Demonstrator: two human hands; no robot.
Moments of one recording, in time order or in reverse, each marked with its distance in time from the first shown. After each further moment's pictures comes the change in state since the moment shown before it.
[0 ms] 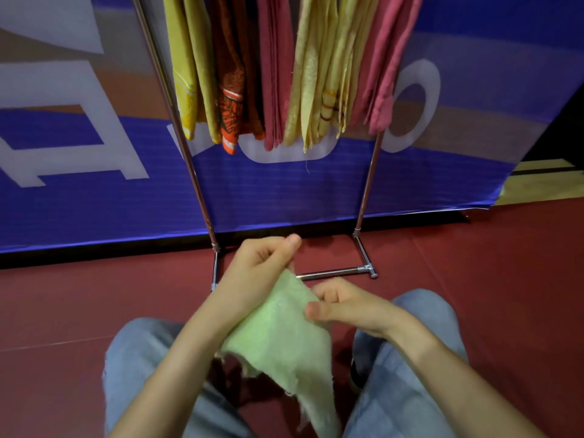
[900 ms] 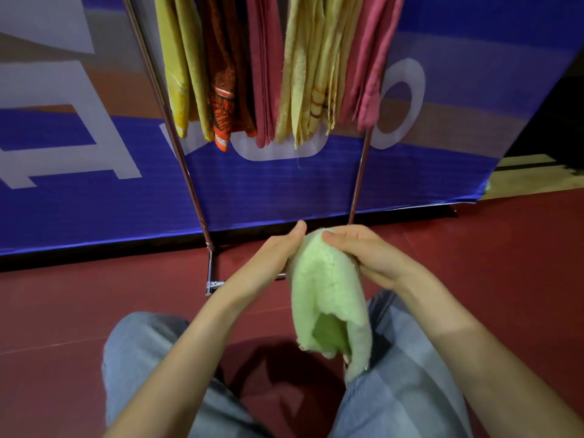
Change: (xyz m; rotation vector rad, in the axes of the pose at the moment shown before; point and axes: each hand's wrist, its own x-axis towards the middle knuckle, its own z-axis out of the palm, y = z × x) left_hand 0.010 -0.004 0.020 -0.061 -0.213 -0.346; right_hand -0.014 -0.027 -0.027 0.118 0.266 -0.116
